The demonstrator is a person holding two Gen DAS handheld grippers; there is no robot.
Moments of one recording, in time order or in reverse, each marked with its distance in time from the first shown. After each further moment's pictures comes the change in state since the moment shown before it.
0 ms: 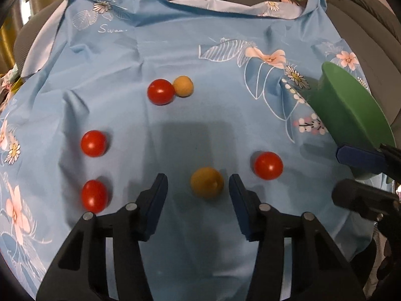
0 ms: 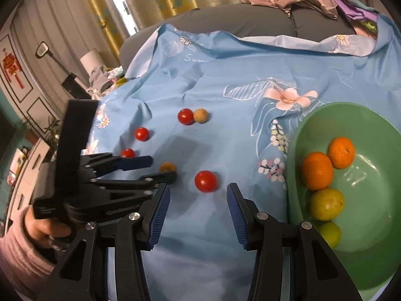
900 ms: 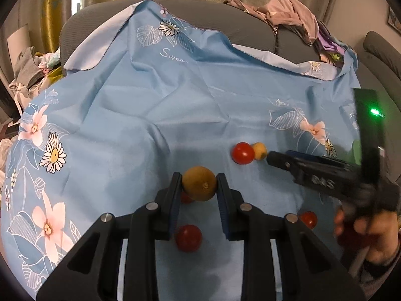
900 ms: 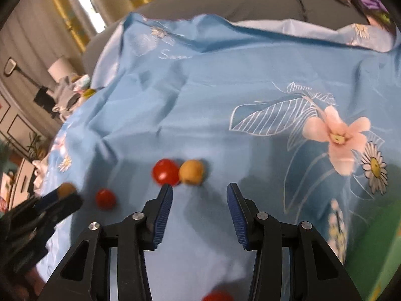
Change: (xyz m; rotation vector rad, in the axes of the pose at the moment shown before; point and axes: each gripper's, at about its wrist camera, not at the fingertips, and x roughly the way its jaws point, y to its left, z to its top) left arm -0.045 0.096 0.021 -0.216 -0.187 0.061; right arm 0.125 -0.007 0.087 0.108 0.074 -0.084
